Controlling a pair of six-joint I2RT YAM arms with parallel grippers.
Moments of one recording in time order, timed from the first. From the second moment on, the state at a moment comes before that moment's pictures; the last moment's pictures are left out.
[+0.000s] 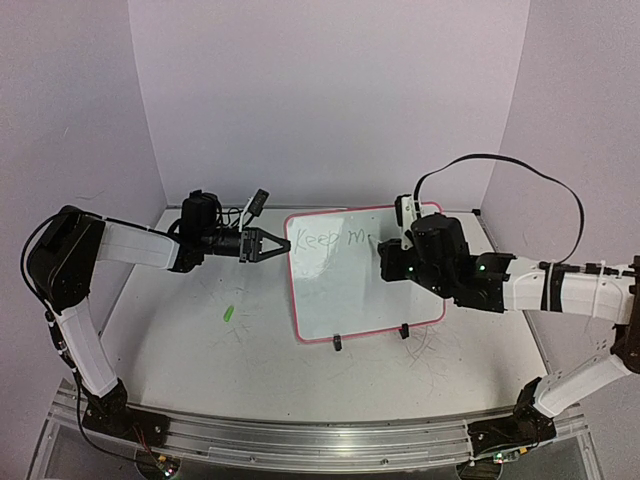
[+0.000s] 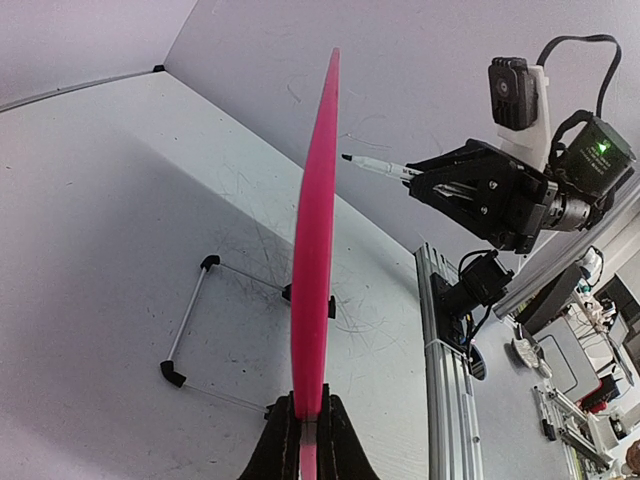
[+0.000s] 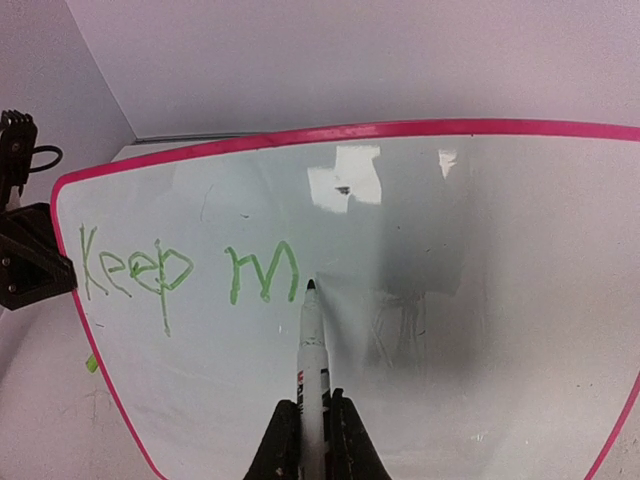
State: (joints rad) left arm -0.48 1.79 1.02 0.51 1.01 -0.36; right arm 0.89 1.38 0.93 0.00 0.43 0.41
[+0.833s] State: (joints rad) left arm -0.48 1.79 1.02 0.50 1.01 -0.36; right arm 0.87 1.42 0.96 0.02 0.42 0.39
